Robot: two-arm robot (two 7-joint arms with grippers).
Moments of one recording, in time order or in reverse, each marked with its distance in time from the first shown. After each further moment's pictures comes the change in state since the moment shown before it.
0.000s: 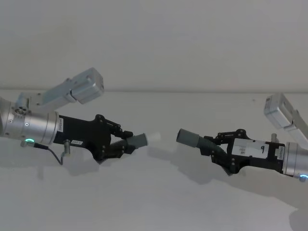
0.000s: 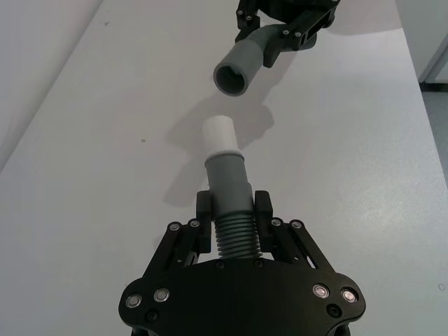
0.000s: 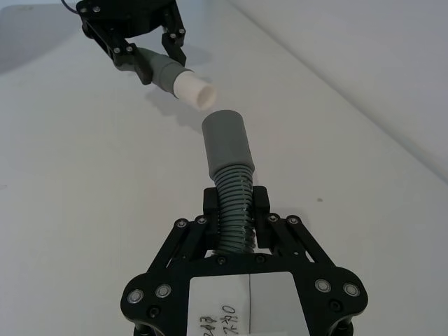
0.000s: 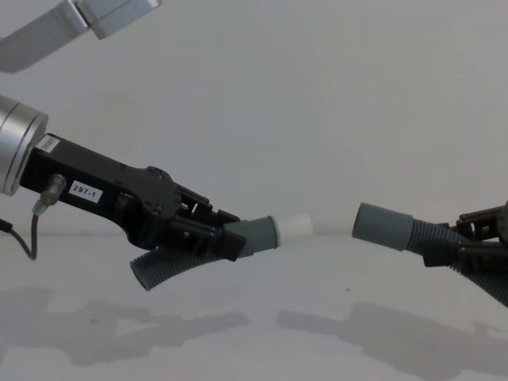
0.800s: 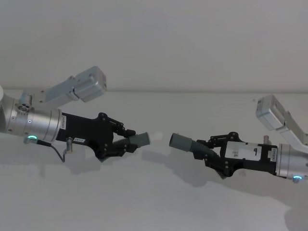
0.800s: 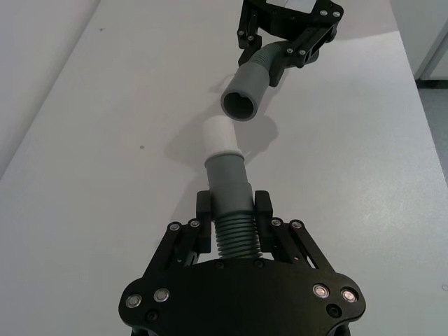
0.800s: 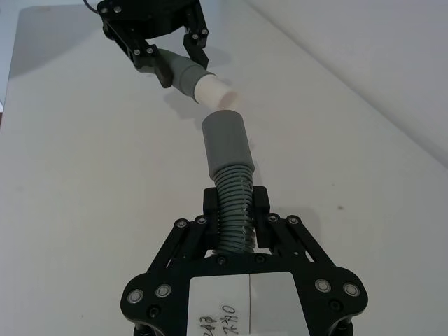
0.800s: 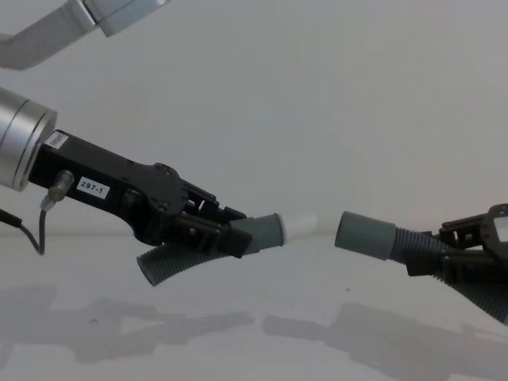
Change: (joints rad) left arm -0.035 -0.009 0.030 0.029 -0.006 -0.023 -0.015; right arm 0.024 -0.009 -0.042 0.010 0.010 0.006 0.013
